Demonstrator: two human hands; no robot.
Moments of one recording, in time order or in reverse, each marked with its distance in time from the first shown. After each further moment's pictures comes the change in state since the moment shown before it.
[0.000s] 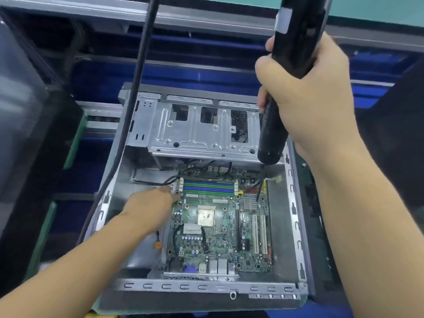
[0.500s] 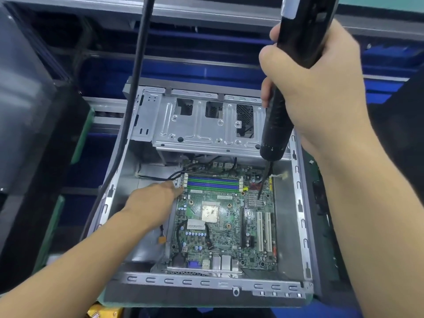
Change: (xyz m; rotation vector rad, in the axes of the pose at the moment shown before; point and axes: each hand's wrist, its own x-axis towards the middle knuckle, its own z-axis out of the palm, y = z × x) left_hand -0.007 -0.003 -0.004 -0.016 -0.021 0.014; right_hand 0.001 0.005 0.002 0.043 -0.018 -0.018
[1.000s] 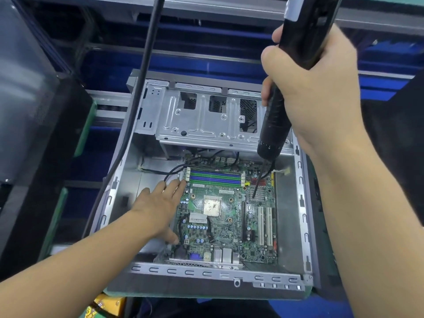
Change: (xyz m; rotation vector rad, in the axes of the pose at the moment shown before) left_hand -0.009 0.013 0.019 0.220 -0.177 -0.016; right_hand -0.005 0.006 0.006 0.013 0.015 0.038
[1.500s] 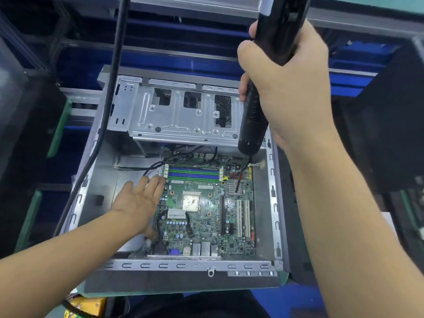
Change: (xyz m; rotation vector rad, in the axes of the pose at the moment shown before) left_hand 0.005 0.011 0.003 0.219 0.060 -0.036; right_hand -0.005 -0.004 -0.015 0.042 0.029 -0.006
